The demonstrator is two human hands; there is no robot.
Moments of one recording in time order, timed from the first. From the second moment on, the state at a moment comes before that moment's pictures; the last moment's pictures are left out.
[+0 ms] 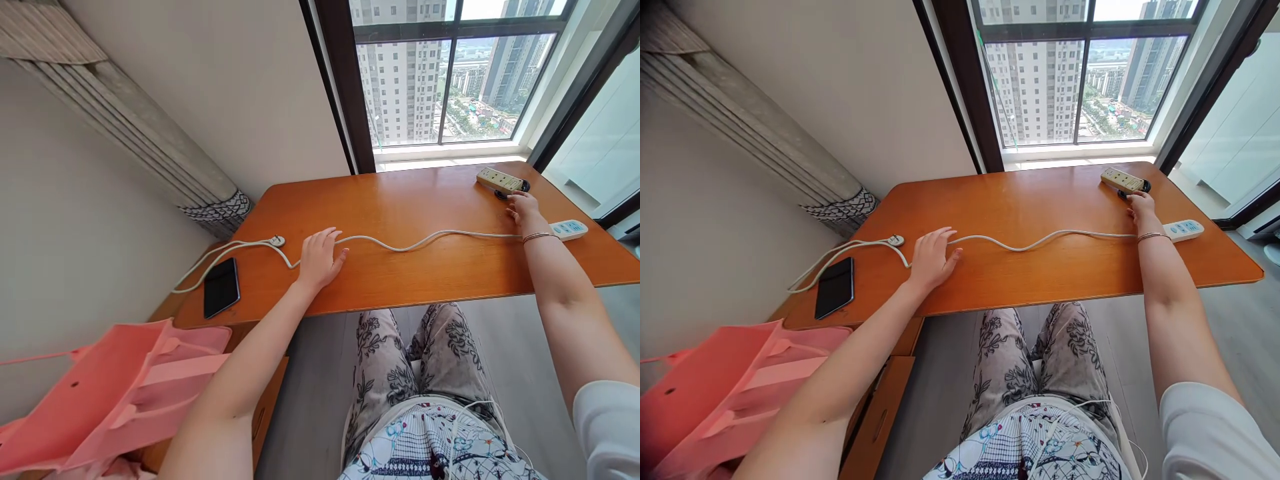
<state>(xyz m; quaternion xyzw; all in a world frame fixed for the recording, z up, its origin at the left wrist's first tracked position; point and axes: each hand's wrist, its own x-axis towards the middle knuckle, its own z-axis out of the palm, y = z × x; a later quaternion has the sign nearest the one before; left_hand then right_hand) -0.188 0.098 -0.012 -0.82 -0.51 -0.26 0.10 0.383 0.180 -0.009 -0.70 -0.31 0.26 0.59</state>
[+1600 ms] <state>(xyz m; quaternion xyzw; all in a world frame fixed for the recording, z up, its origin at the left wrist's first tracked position) -0.016 0.092 -0.012 -0.70 -0.39 -0.44 -0.40 0.177 0.039 0.025 -0.51 -0.78 0.11 0.36</state>
